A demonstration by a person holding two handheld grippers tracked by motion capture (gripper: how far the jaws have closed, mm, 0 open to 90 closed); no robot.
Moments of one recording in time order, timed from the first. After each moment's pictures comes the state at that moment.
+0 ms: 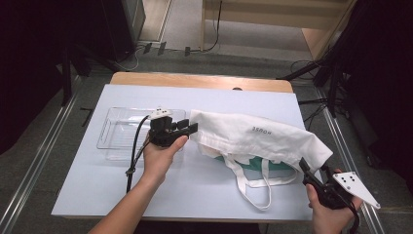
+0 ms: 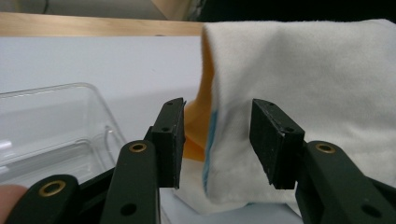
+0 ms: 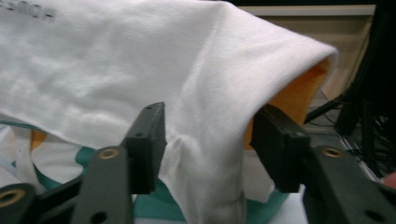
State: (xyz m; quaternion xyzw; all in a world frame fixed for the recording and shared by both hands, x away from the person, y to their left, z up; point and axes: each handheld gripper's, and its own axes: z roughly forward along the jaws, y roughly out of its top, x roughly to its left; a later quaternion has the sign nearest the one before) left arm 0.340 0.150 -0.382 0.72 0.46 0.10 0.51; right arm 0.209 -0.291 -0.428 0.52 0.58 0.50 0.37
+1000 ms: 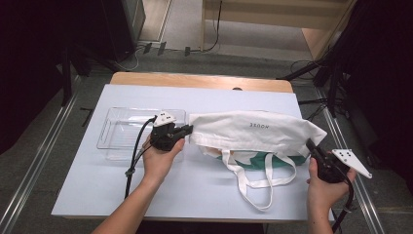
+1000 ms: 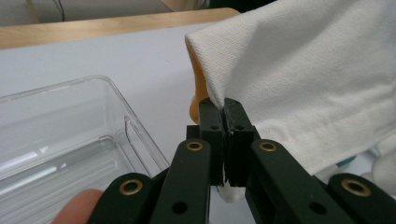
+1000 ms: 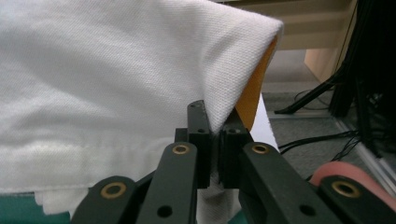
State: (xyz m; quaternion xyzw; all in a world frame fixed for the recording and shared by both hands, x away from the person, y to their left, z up) left arm 0.338 0.150 -0.396 0.74 0.43 0.15 0.49; right arm 0.279 -0.312 -0.444 0.57 0.55 0.50 0.34
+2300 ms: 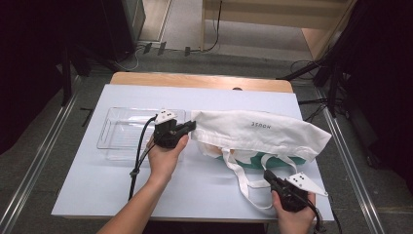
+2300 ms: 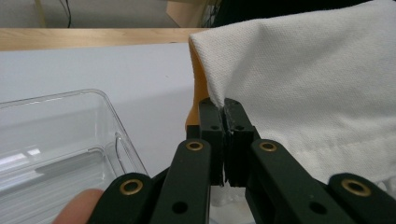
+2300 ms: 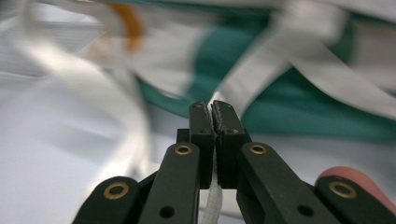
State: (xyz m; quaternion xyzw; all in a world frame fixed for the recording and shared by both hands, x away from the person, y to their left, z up) left arm 0.342 0.143 -0.394 0.71 0.47 0.14 0.51; right arm 0.216 -0.215 -0.473 0.51 0.68 0.48 0.21
